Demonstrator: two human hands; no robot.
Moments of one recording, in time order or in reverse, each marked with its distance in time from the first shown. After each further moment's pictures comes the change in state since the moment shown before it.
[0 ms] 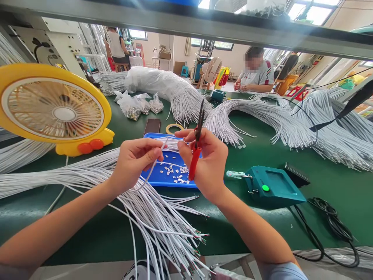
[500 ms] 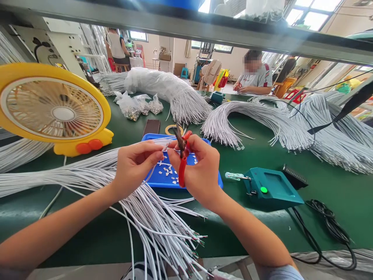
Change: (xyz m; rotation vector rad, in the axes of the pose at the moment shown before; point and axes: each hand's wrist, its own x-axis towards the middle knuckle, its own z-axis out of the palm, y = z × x) left_hand -0.008 -0.010 0.007 0.221 0.091 0.215; right_hand -0.007 0.000 0.003 -0.129 -0.069 -0.047
